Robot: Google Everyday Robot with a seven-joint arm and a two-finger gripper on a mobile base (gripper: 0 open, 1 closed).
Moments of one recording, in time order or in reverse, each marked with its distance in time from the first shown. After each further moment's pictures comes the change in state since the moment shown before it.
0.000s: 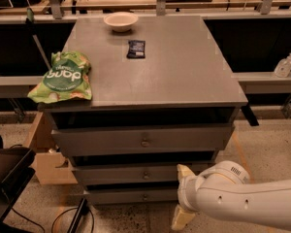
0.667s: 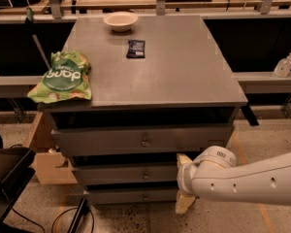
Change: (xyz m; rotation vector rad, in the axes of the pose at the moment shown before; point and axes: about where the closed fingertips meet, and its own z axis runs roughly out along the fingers) arm 0.012 -0.047 0.028 0.034 0.063 -0.090
